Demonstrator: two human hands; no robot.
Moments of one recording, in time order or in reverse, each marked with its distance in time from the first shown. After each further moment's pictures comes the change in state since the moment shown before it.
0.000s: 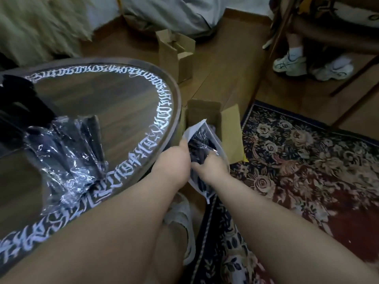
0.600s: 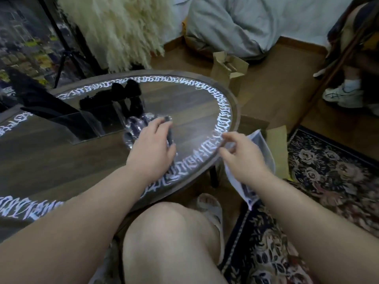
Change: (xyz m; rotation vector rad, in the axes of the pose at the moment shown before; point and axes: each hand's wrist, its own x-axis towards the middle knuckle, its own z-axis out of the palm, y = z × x) left_hand -0.114 -0.142 -0.080 -0.183 0.459 -0.102; right_hand -0.107 -0.104 -0.045 0.067 0.094 -0.542
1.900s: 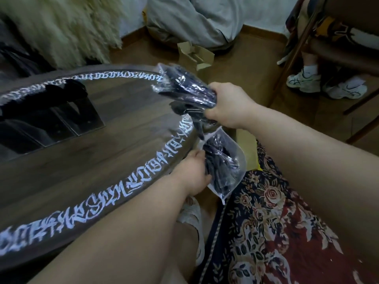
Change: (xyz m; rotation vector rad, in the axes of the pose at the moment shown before) left_hand 0.027 0.114 0.109 -0.129 -0.611 0.129; right_hand 0.070 0.000 -0.087 -0.226 -0.033 -0.117
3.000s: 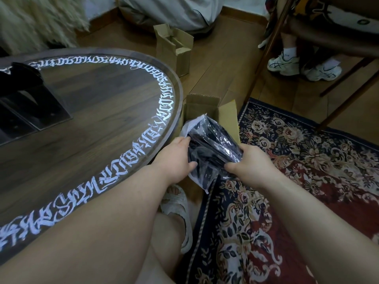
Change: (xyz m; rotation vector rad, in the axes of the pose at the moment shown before) left_hand 0.014 -0.002 0.011 0.068 0.083 0.073; right_hand -0.126 0.087 0.059 0.271 -0.047 0.551
